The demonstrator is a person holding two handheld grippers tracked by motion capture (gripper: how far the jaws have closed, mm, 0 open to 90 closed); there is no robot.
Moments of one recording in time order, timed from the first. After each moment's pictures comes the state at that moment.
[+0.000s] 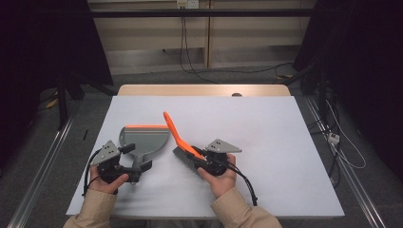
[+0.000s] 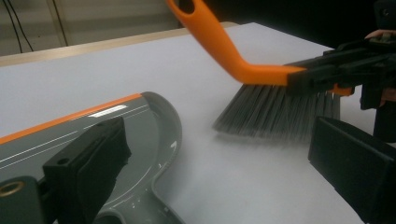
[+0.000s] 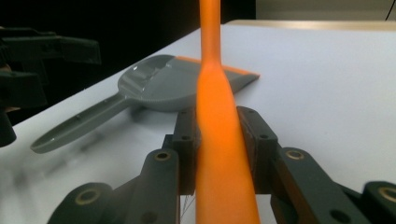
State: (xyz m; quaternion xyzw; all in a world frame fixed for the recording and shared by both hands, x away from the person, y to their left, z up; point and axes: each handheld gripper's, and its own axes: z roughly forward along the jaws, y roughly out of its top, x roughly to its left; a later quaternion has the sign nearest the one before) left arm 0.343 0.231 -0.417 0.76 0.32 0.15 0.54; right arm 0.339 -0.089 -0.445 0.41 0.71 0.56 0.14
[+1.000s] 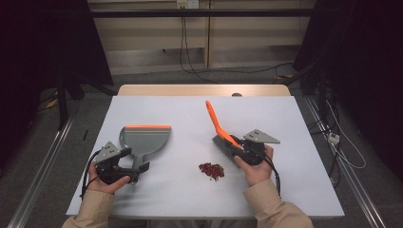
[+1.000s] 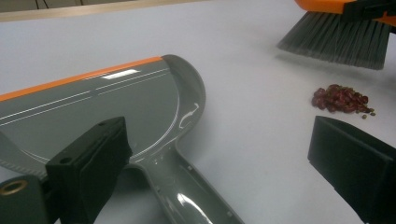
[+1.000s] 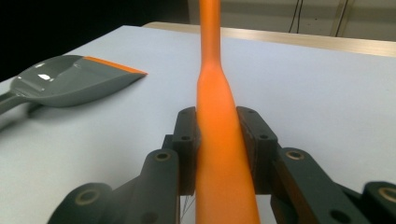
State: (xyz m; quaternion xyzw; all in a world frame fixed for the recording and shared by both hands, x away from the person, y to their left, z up) left arm 0.345 0.237 -0.425 0.78 0.37 0.14 0.49; right arm 0.350 -0.196 -0.430 0.47 0.69 0.50 0.22
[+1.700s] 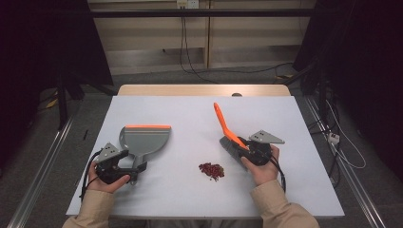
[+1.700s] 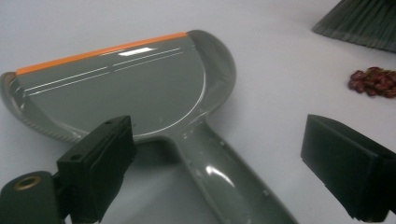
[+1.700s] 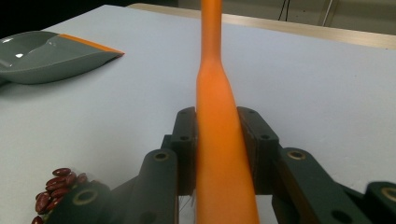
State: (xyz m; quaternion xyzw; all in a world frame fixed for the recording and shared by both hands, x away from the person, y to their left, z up) left arm 0.348 0.242 -0.434 0.78 0.41 0.16 0.44; right arm 0.351 -0.213 -0.438 0.47 0.71 0.47 0.23
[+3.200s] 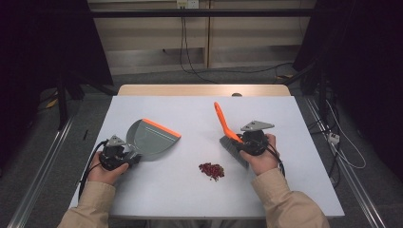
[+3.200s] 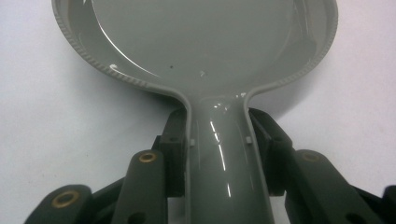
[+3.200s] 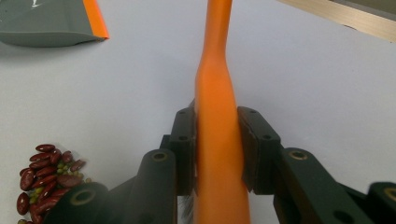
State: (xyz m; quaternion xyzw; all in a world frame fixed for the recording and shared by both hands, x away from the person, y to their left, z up) left arm 0.389 0.244 -0.440 0.84 0.42 0.12 0.32; right arm 0.373 -0.204 -0.412 0.45 0.78 0.37 0.21
